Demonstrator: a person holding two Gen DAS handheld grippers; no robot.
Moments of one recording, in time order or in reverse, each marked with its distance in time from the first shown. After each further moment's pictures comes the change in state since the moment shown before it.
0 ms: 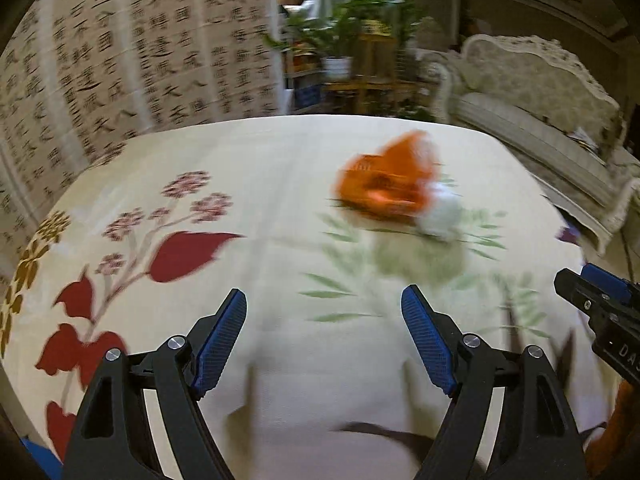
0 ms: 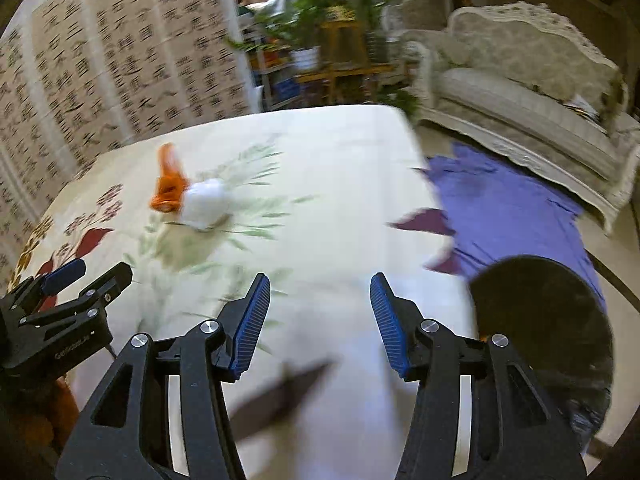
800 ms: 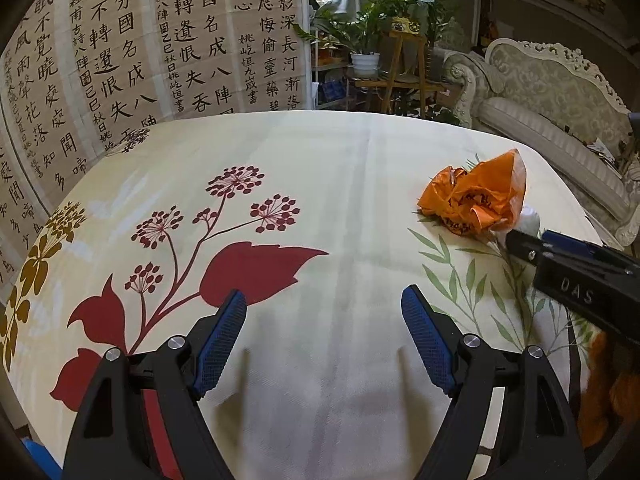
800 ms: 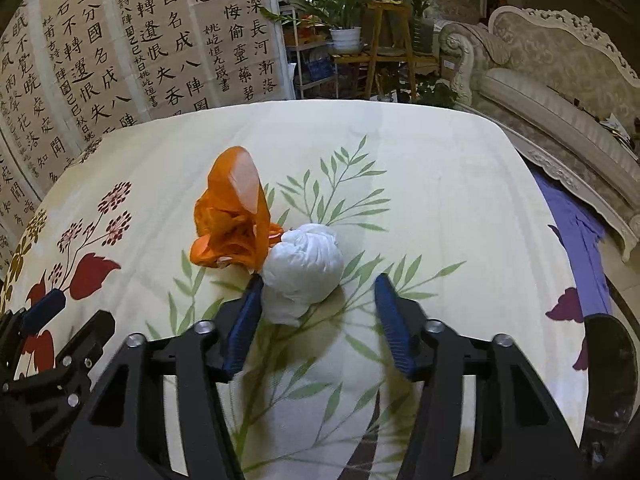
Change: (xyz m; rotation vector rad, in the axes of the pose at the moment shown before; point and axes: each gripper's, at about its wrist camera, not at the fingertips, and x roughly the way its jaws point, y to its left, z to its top) left arm 0.022 0.051 0.016 -0.032 0.022 0.021; right arm 0.073 0.057 0.049 -0.055 0.069 0.010
